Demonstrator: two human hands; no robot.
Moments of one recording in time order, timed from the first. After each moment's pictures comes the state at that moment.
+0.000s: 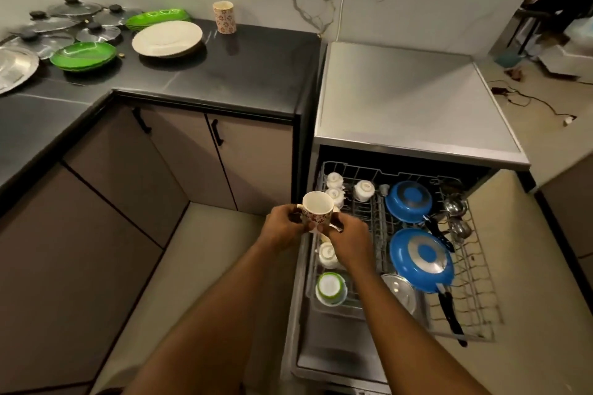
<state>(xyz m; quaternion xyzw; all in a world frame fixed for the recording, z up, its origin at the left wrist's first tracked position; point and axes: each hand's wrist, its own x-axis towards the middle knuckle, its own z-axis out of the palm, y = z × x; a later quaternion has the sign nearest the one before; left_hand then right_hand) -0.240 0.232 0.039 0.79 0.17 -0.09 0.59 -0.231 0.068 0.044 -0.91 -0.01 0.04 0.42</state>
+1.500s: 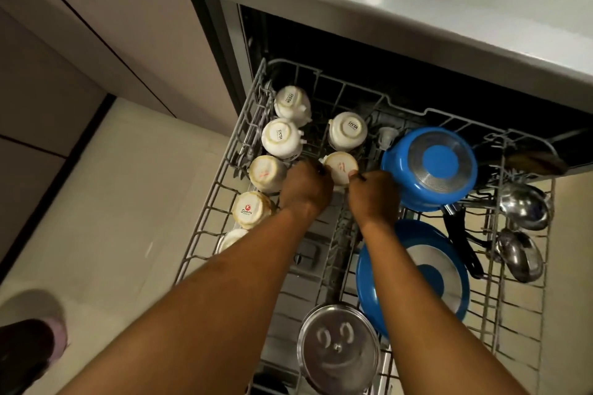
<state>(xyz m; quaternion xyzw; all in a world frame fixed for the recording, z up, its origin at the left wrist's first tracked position) 0.000 0.029 -0.196 0.85 0.32 -0.15 0.40 0.024 -0.076 -0.200 -0.93 0.12 0.16 0.31</state>
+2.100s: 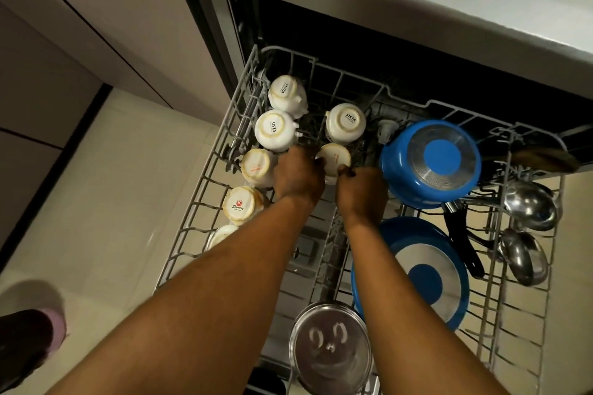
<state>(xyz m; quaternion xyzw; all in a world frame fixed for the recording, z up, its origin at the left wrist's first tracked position) 0.009 0.026 -0.206 0.83 0.35 -0.08 0.42 0.022 -0.066 -0.221 -0.93 0.14 0.15 0.31</state>
